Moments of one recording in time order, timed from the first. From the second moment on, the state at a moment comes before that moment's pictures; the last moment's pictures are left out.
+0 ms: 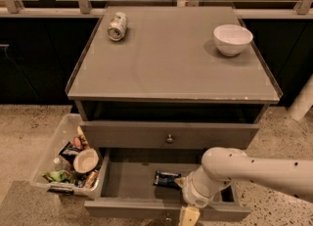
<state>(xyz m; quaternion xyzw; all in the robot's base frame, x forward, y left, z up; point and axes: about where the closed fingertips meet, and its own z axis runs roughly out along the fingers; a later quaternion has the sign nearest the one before) 0.373 -0.083 0.482 -0.64 0.73 0.21 0.11</state>
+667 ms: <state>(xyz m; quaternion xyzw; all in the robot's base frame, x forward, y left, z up) 0.380 -0.080 0.481 -0.64 0.73 0.18 0.13</state>
